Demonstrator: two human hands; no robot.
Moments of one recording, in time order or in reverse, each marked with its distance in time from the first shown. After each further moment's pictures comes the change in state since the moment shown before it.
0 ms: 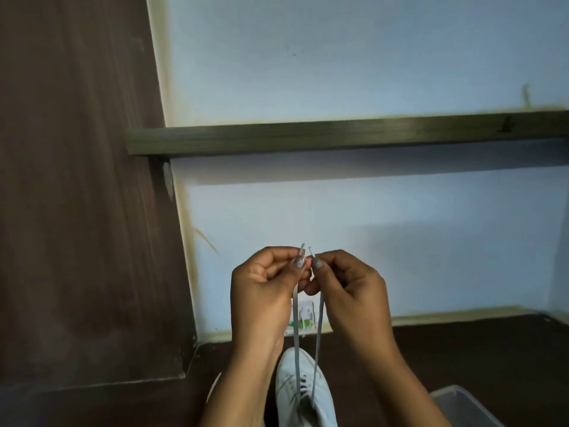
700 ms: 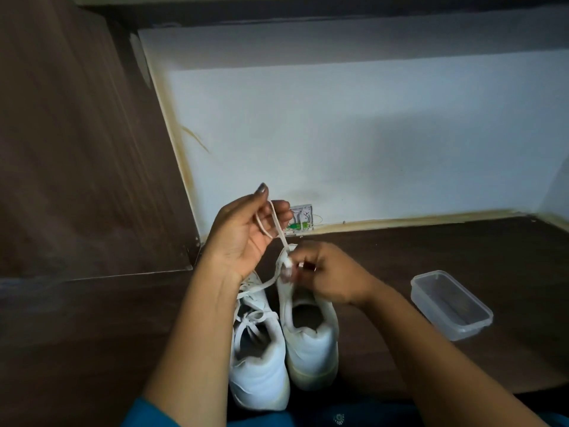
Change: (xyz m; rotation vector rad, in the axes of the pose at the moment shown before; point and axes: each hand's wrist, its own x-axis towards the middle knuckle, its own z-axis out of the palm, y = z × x) left_hand -0.003 -0.055 -0.060 -0.373 -0.155 -0.538; right_hand -0.052 0.081 -0.005 -0.304 -0.788 0.163
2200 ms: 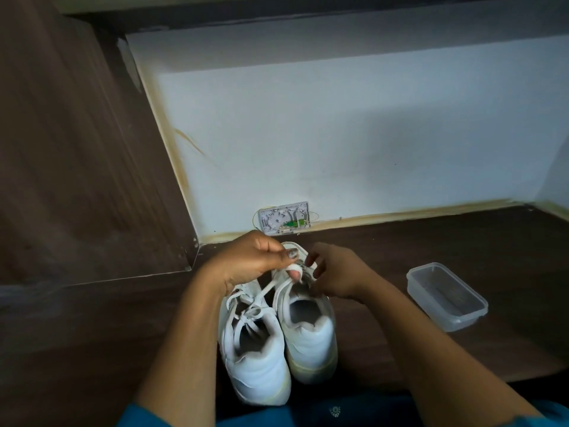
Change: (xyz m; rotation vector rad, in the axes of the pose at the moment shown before) left_hand -0.010 -0.010 -0.017 1.077 -0.391 -0.158; right_hand -0.002 0.034 -0.004 -0.186 0.052 0.444
